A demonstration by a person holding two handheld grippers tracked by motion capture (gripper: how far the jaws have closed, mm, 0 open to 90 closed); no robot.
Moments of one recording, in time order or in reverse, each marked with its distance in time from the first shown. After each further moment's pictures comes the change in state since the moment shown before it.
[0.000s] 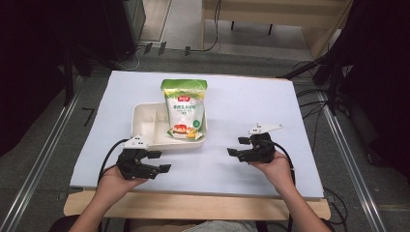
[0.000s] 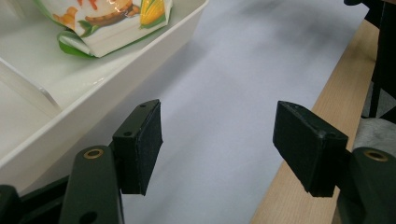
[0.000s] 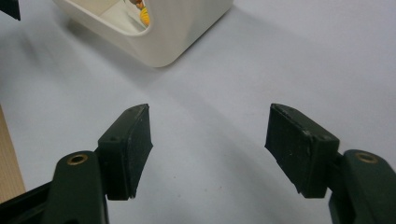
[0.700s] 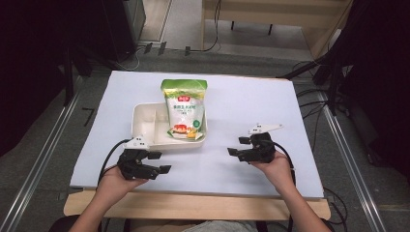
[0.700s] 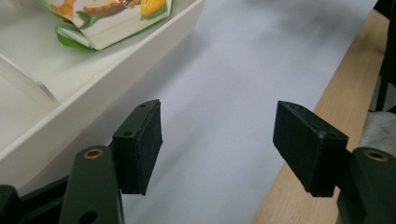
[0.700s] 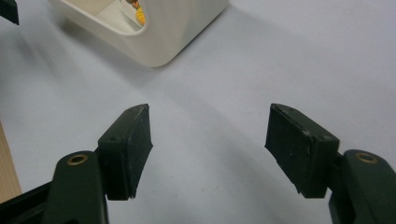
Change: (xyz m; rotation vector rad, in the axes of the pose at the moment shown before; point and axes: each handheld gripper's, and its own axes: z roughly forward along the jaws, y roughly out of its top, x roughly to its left) left arm 0.000 -0.001 0.004 0.034 0.011 0.011; right arm -0.001 0.000 0.000 0.002 -0.010 0.006
